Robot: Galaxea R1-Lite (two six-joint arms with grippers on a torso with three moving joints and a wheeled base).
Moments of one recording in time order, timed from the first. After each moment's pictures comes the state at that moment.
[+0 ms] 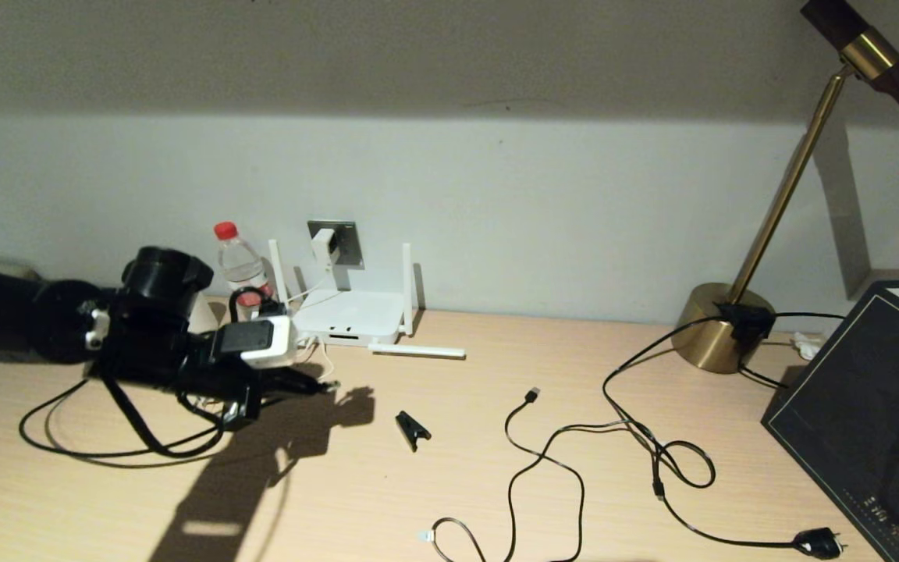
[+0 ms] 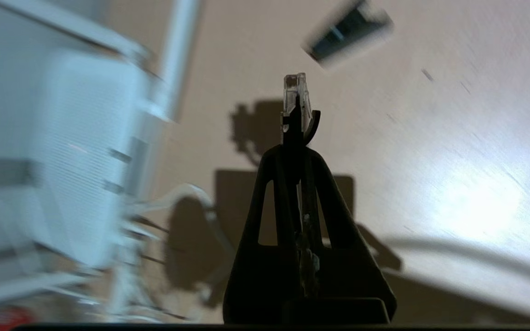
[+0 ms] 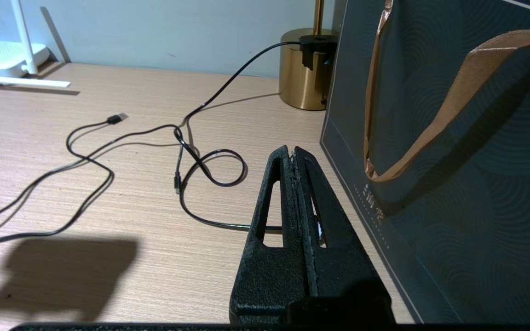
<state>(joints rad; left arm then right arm) -0.07 1.85 -1.18 0.22 -0.58 1.34 -0.01 0.00 0.00 -0.09 0.00 -0.01</state>
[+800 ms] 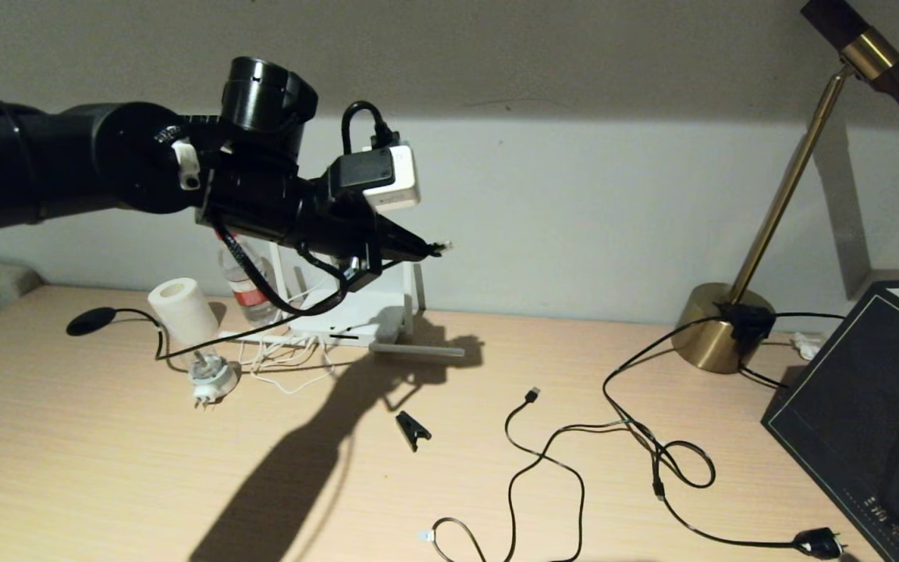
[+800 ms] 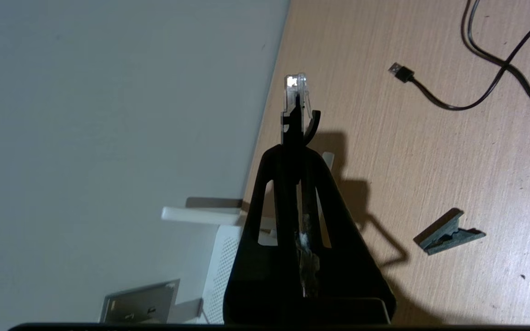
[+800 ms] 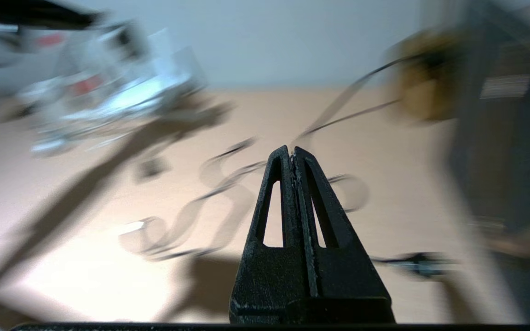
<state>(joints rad) -0.42 1.97 -1.91 0.45 -0.45 1.09 -0.01 0.35 -0.40 0.05 0.27 0.25</state>
